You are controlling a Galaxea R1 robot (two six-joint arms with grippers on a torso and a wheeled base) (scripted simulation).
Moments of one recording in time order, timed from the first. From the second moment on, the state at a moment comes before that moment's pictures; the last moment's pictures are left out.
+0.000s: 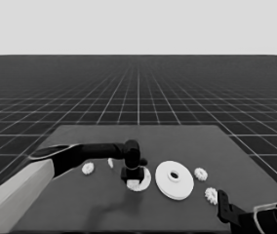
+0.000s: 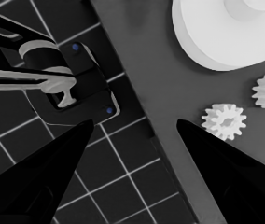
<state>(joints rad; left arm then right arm) 0.18 2.96 -1.48 0.36 1.54 -1.47 -0.35 1.76 -0.39 -0.70 -1.18 0.32</state>
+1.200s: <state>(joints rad) -0.02 2.56 -1.31 0.15 1.50 -1.19 -0.35 1.76 -0.39 -0.70 -1.18 0.32</state>
